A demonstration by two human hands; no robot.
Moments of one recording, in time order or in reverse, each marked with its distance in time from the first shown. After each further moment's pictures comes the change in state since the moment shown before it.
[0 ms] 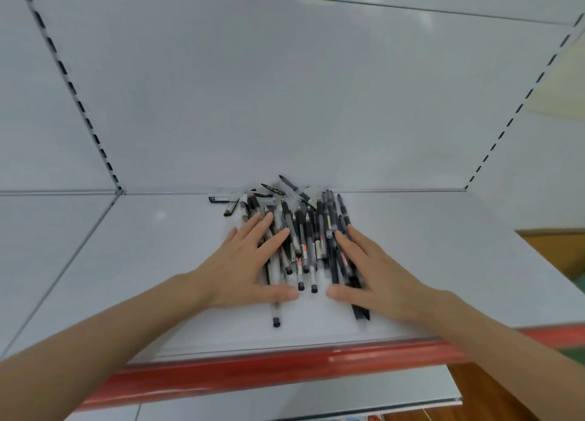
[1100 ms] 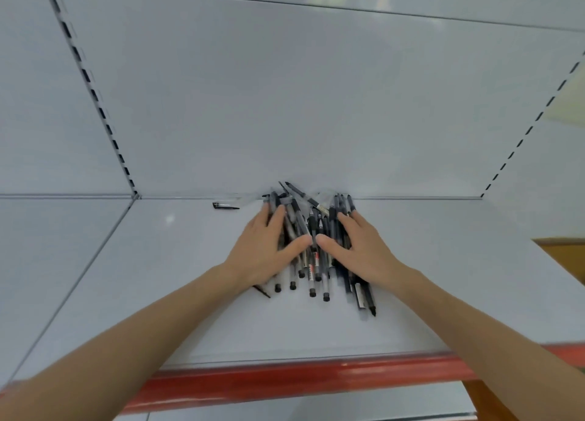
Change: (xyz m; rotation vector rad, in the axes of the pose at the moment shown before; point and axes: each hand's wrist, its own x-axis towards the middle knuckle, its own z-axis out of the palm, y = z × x) left_hand 0.035 0.001 -0.001 -0.328 0.224 -0.266; right_hand 0.066 -0.016 0.001 0.204 0.228 0.180
